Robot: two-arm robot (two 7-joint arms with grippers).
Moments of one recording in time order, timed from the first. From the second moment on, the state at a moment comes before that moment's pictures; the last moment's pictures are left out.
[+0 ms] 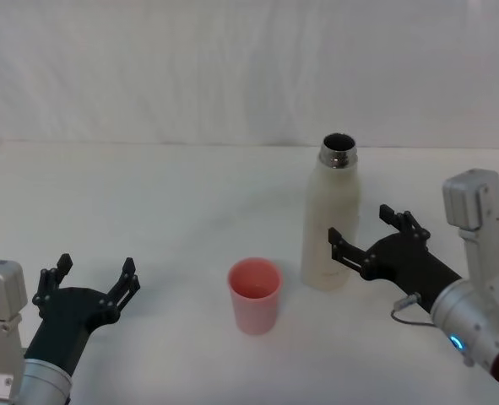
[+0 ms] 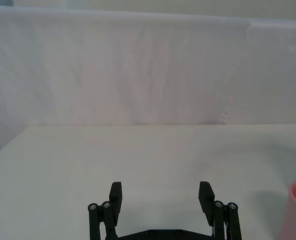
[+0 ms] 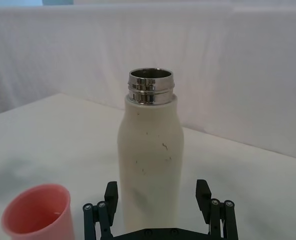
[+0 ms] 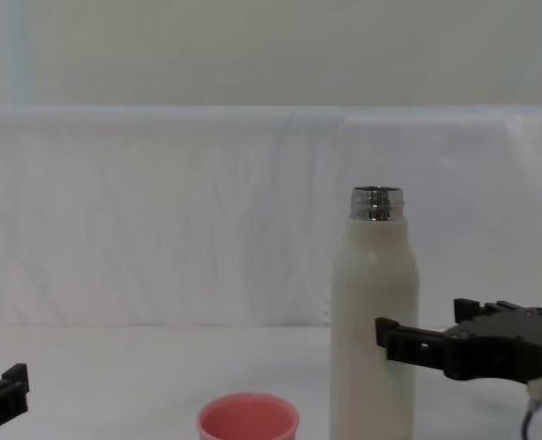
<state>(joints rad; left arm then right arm) 0.27 0.24 0.04 -1.85 -0.25 -0.02 -0.02 0.07 0.24 -0.29 -1.74 0.21 0.21 0.23</state>
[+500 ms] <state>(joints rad) 0.27 0.24 0.04 -1.85 -0.25 -0.02 -0.02 -0.06 0.28 -0.32 -1.83 0.20 0.16 0.24</state>
